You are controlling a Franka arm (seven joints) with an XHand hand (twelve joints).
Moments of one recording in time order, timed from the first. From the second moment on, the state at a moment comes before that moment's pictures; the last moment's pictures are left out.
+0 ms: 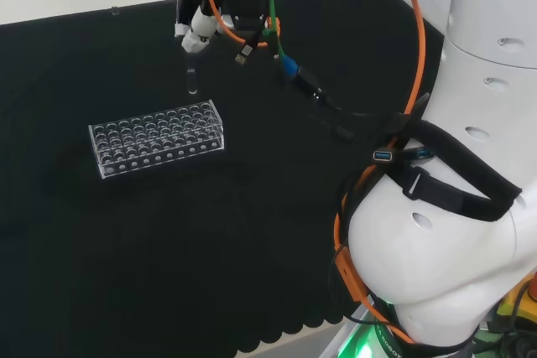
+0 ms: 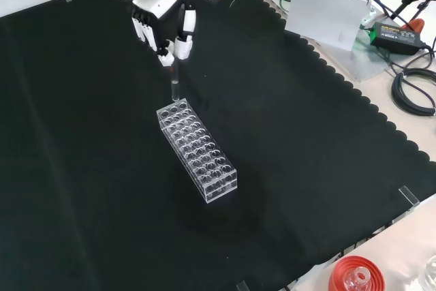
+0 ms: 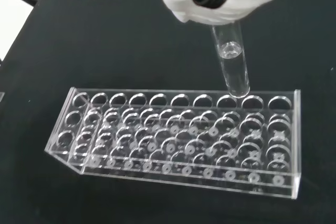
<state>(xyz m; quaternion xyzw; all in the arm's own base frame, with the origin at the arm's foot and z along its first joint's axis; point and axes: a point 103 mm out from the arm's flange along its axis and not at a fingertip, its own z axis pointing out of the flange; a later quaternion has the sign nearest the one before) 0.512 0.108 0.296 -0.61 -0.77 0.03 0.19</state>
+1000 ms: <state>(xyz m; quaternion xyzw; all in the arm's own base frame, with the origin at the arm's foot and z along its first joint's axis) 0.509 0.109 0.269 -0.60 -0.76 0.05 0.23</state>
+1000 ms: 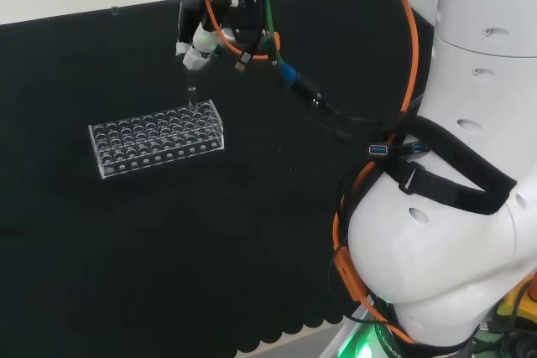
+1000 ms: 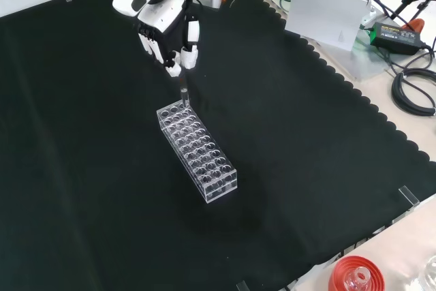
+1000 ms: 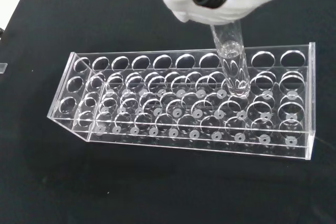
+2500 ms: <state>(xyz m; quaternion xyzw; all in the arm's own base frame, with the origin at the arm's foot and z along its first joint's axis) 0.530 0.100 0.248 -0.61 -0.75 0.06 0.23</state>
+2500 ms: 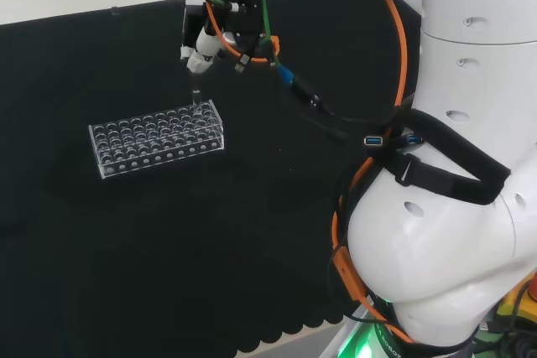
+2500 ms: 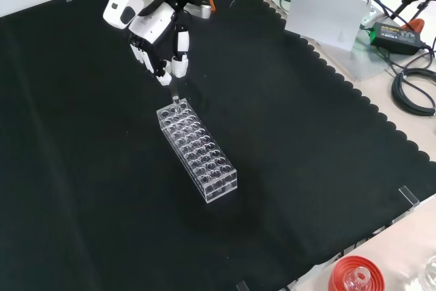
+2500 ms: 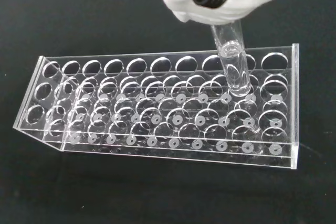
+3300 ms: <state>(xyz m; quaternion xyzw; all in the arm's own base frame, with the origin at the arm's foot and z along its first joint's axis) 0.528 0.103 0.248 -0.61 -0.75 0.05 0.24</state>
